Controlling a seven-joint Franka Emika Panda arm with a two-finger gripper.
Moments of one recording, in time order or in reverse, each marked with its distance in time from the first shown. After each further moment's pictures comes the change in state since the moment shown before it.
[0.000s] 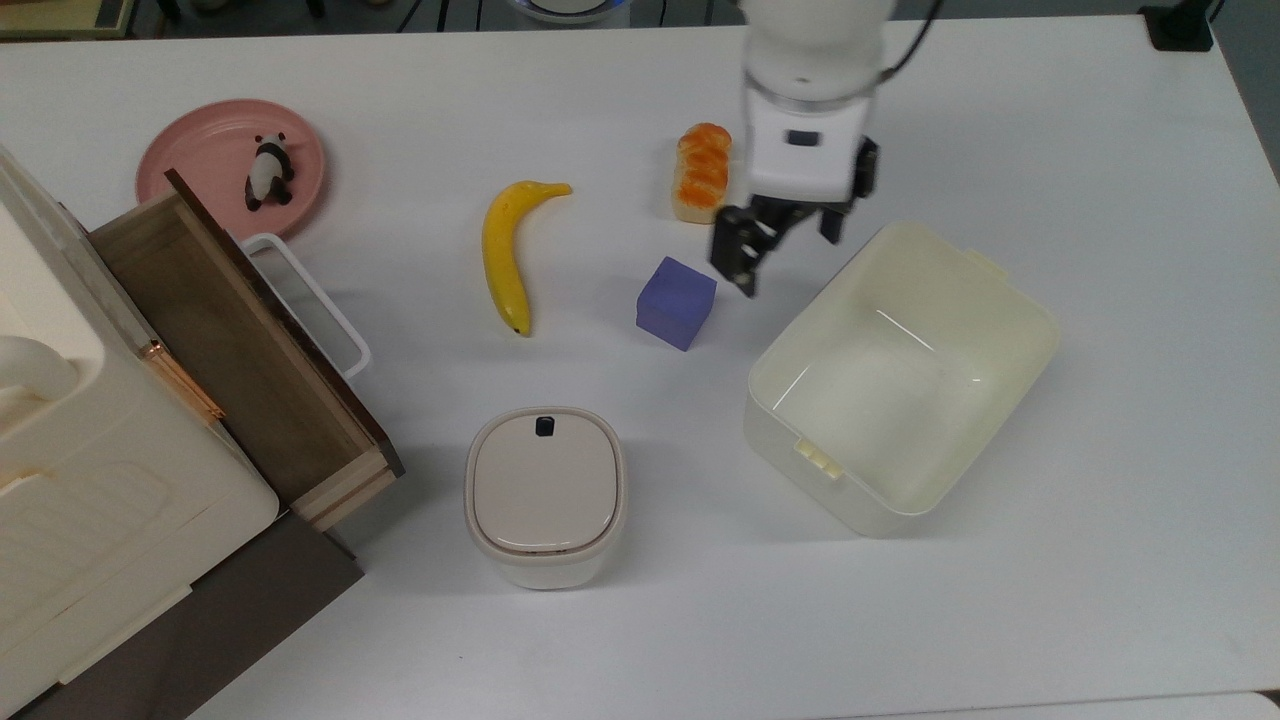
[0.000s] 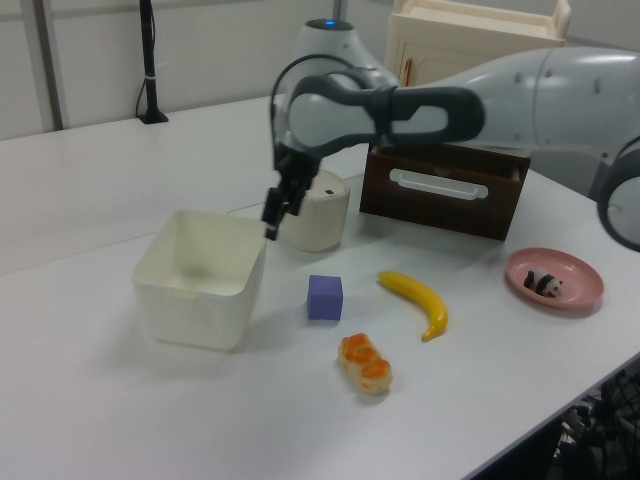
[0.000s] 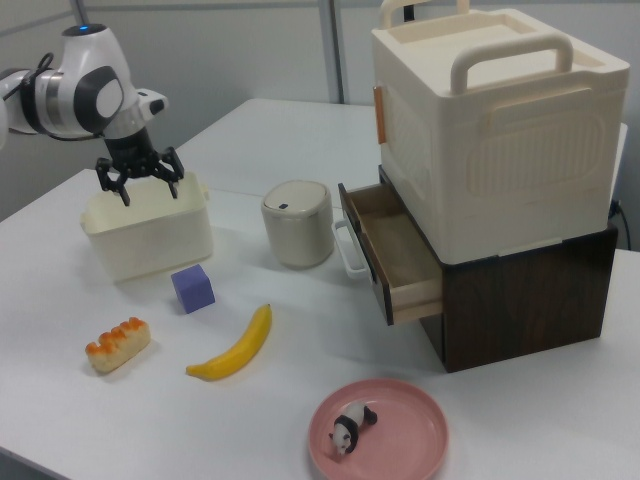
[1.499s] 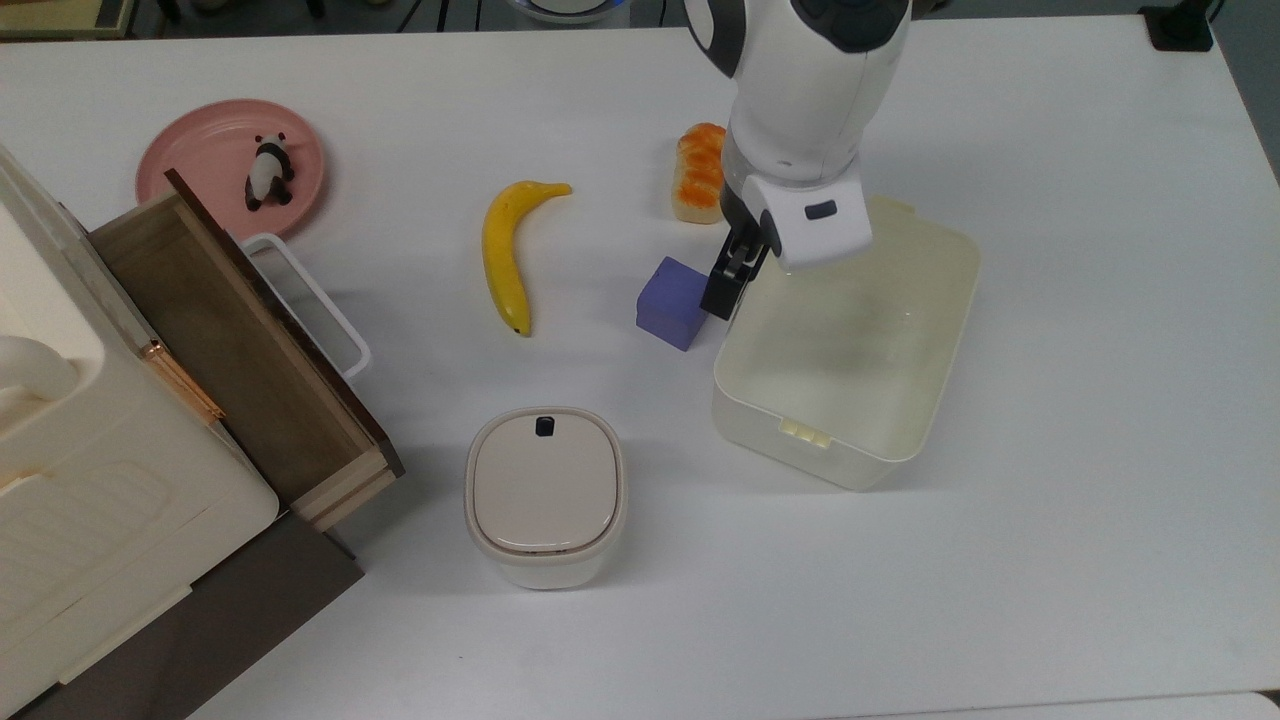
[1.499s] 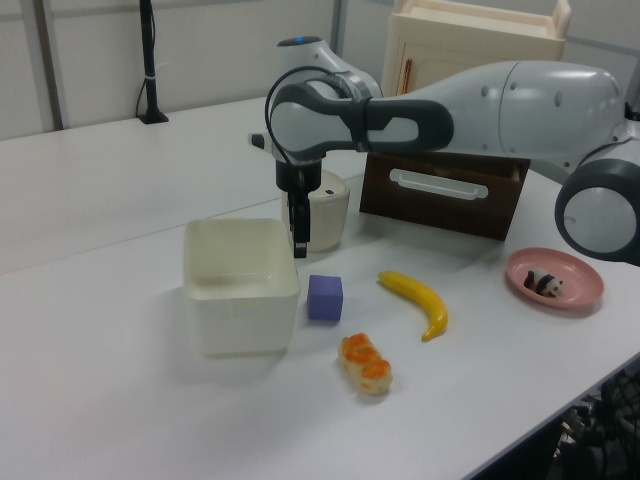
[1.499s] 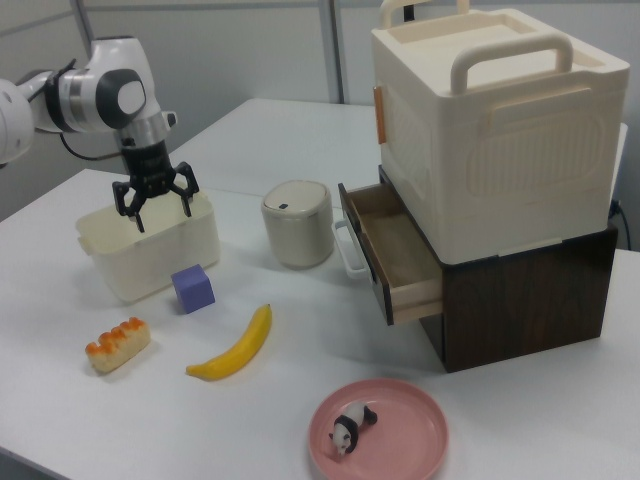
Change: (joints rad) arm -0.019 0.112 -0.012 0.146 -0.042 -0.256 -0.479
